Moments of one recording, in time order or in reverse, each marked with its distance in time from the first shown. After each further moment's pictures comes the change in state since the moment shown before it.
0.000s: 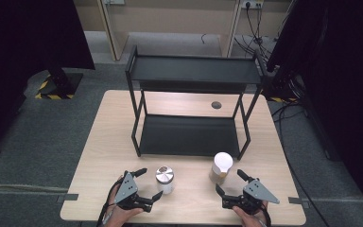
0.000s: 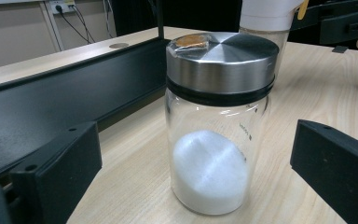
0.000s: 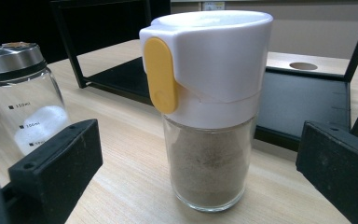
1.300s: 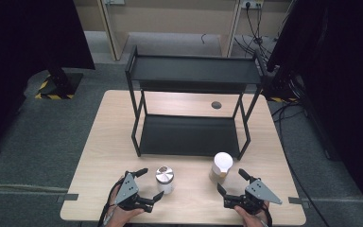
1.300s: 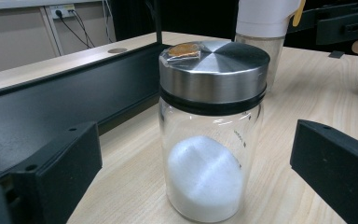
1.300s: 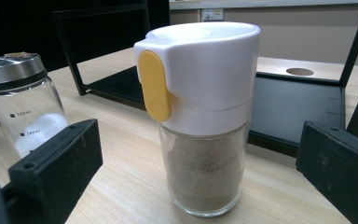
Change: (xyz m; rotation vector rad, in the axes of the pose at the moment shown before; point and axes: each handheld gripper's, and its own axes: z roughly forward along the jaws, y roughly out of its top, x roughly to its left) left arm -0.003 -0.001 0.002 -0.017 -0.005 -0.005; right arm -0.002 -0.002 -0.003 -0.026 0.000 0.007
